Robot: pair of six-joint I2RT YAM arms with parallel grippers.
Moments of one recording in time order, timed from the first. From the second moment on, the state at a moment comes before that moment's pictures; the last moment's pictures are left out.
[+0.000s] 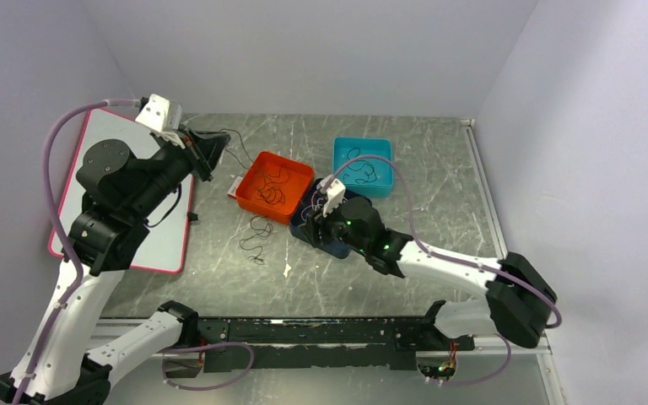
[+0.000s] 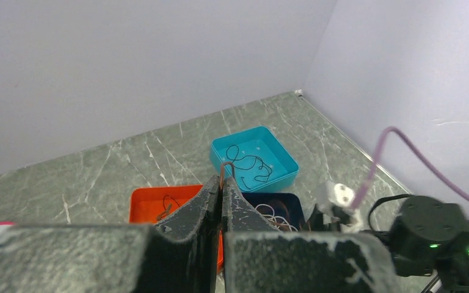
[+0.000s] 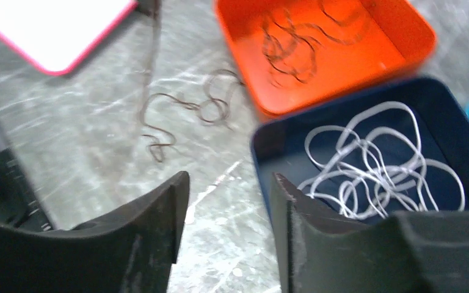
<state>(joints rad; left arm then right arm) -0.44 0.88 1.35 -0.40 0.13 -0.17 0.91 1.32 0.67 0.30 0.06 0.20</state>
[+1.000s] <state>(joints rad) -0.44 0.93 1.29 -0.37 0.21 -0.16 0.91 1.10 0.74 0.52 -0.26 -0.12</state>
